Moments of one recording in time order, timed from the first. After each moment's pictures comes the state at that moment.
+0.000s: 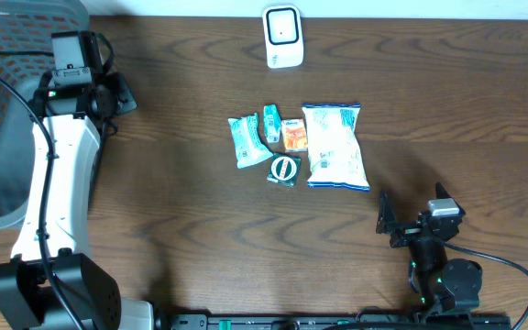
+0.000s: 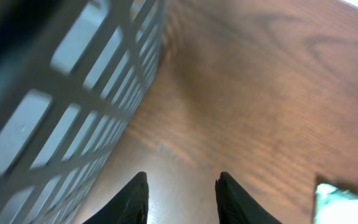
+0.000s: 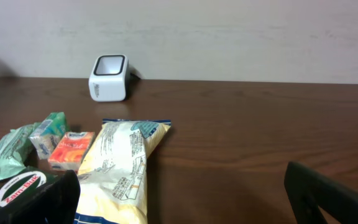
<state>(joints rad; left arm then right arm) 0.12 1.62 1.44 -0.77 -0.08 -0.28 0.07 0.01 0.01 -0.07 -0.05 0.01</state>
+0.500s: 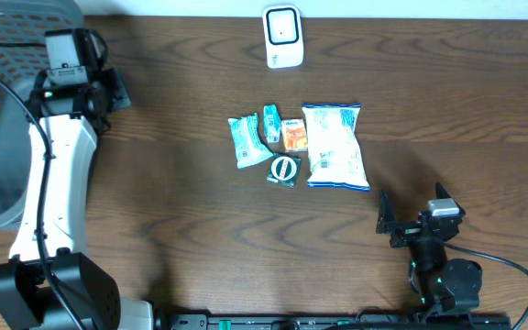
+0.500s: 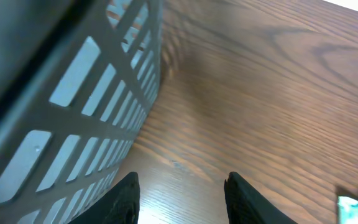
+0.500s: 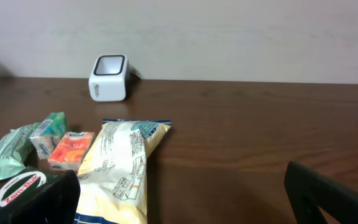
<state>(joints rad) 0.15 1.62 1.44 -0.73 -0.12 -0.18 0.07 0.01 0.01 -0.07 -0.05 0.01</state>
